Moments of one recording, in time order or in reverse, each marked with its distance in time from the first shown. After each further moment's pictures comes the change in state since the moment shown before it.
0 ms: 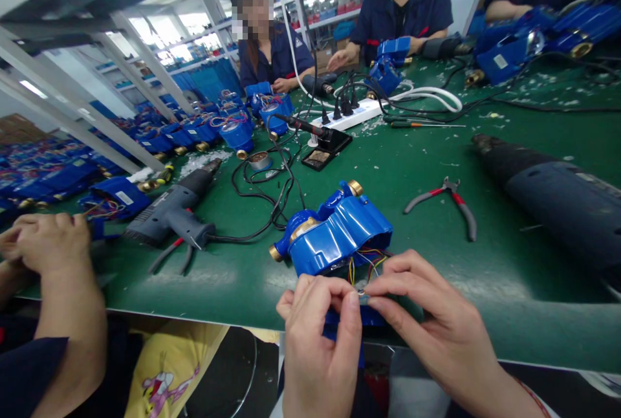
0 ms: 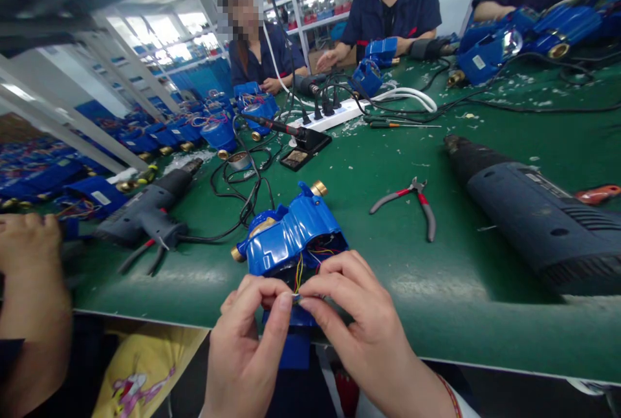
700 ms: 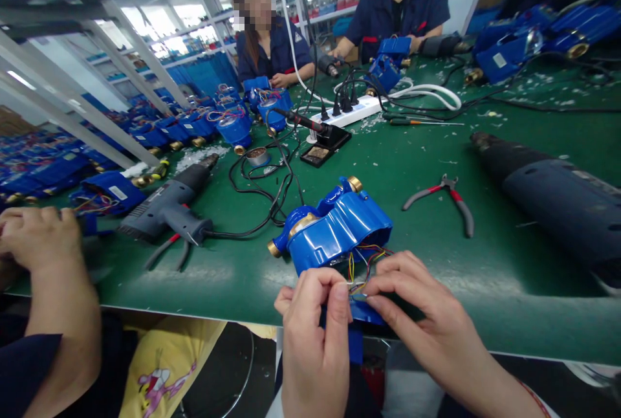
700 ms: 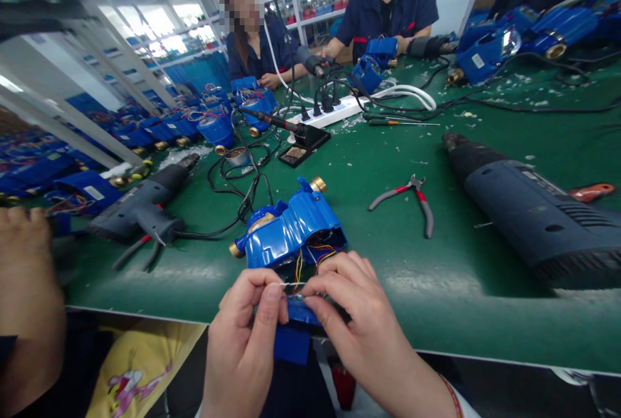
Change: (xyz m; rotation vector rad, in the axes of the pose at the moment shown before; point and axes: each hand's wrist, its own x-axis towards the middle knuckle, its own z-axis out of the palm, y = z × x) left_hand -0.004 -0.001 0.001 -0.188 -0.022 -0.177; right_hand -0.008 0.004 -0.001 -0.062 -0.124 0.057
